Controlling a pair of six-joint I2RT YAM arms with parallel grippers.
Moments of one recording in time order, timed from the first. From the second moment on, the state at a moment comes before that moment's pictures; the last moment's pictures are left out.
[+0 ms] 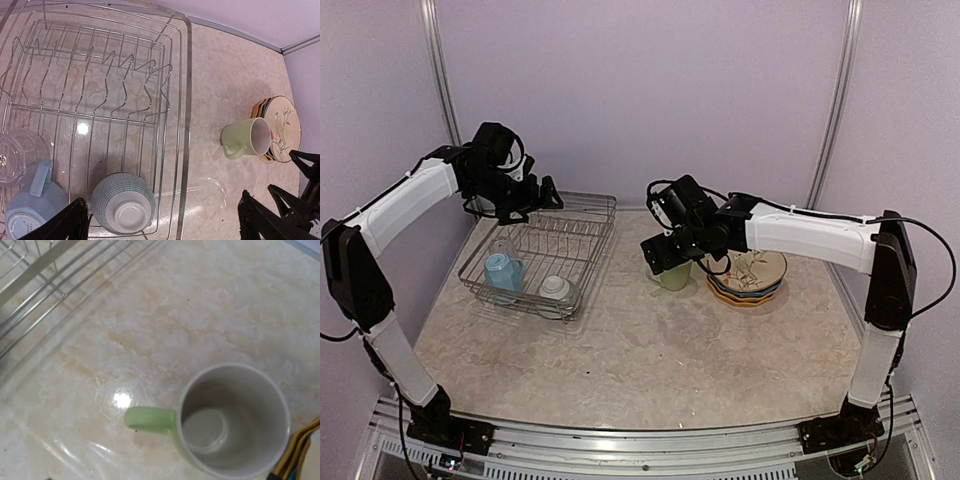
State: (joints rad) left arm -0.33 1.70 1.69 -0.85 0.24 -0.40; right arm 0.88 1.88 1.61 -0.54 0.31 0.22
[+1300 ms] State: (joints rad) left arm -0.22 1.83 1.53 -1.11 -0.19 -0.42; right arm 0.88 1.54 1.18 -0.17 0.32 0.31
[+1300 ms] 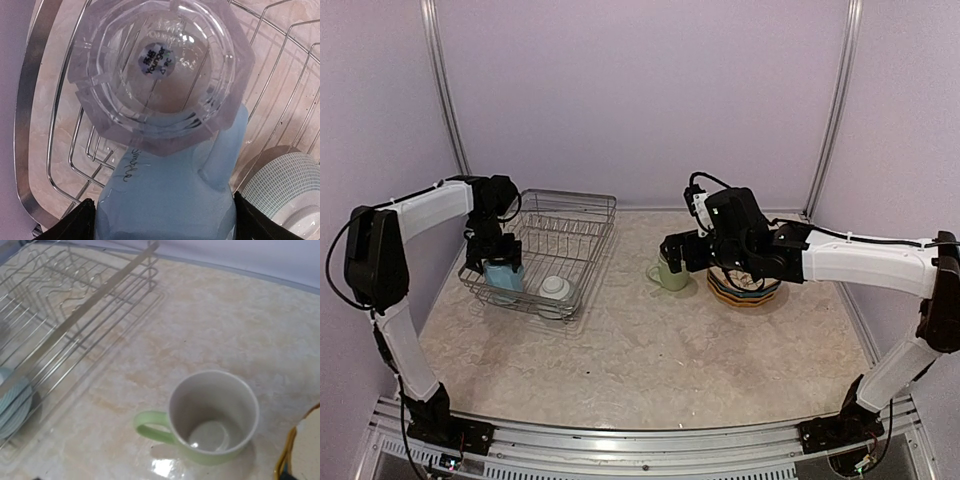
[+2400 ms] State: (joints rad) left arm -0.22 1.38 1.54 -0.97 0.41 -0.50; right arm 0.83 1.57 1.15 -0.04 0.05 0.40
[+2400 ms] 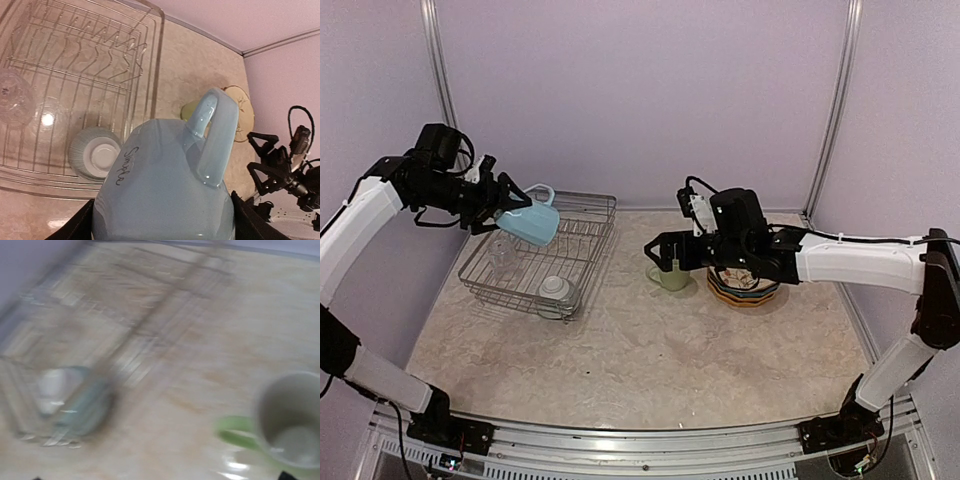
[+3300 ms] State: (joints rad) left arm -0.55 1.56 1.18 -0.08 0.79 -0.95; right arm 0.74 1.87 0.91 1.26 -0.73 1.14
